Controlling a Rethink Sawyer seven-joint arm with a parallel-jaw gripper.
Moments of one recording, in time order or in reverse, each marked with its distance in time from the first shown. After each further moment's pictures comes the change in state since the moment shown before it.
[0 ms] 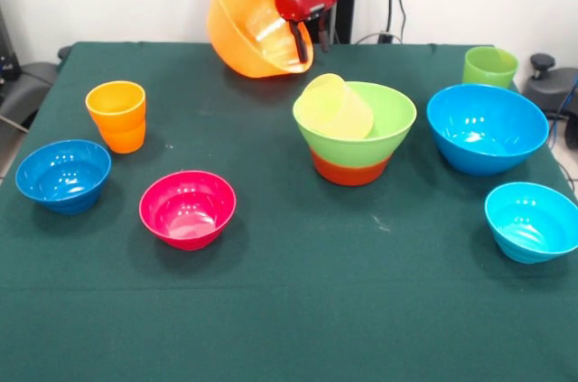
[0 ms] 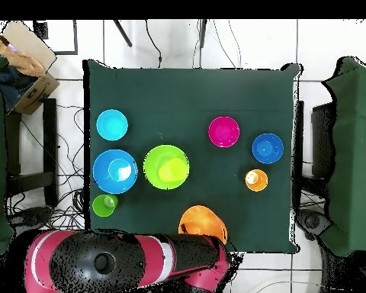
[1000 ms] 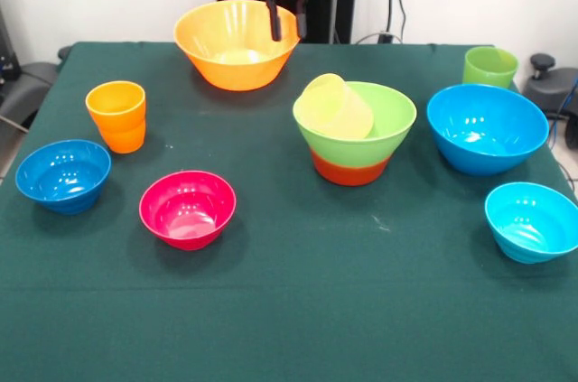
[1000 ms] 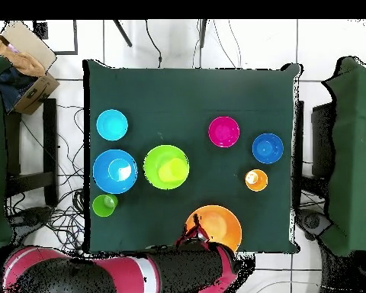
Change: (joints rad) arm 0.044 -0.098 -0.159 0.017 0.047 0.000 0.000
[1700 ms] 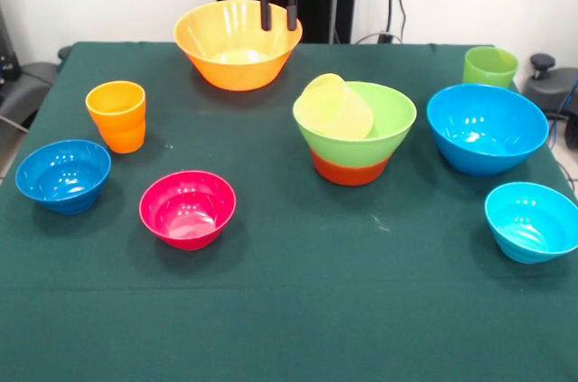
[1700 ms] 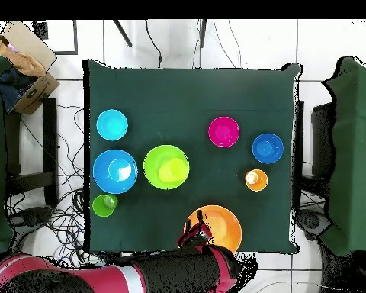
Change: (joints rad) arm 0.036 -0.012 -0.062 0.000 0.043 0.000 0.000
